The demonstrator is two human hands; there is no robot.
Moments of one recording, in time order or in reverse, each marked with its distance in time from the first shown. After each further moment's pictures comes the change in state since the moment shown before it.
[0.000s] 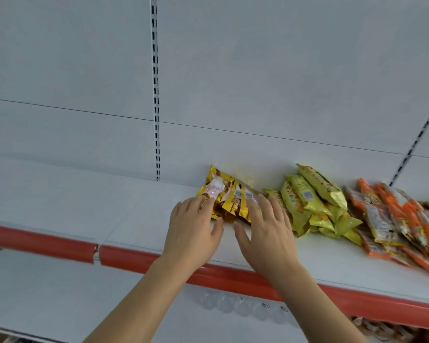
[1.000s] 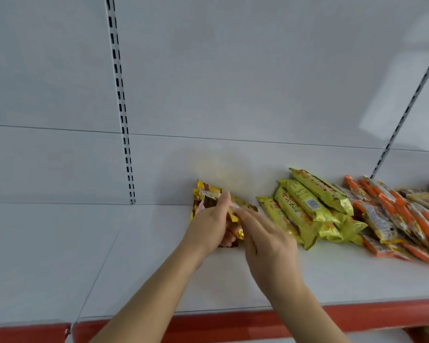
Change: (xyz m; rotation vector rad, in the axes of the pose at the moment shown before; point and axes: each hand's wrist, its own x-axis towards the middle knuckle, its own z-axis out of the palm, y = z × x) left_hand 0.088 -0.003 0.000 -1.049 -0.496 -0.417; right_hand 0.033 -0.030 0.016 0.221 0.461 -0.127
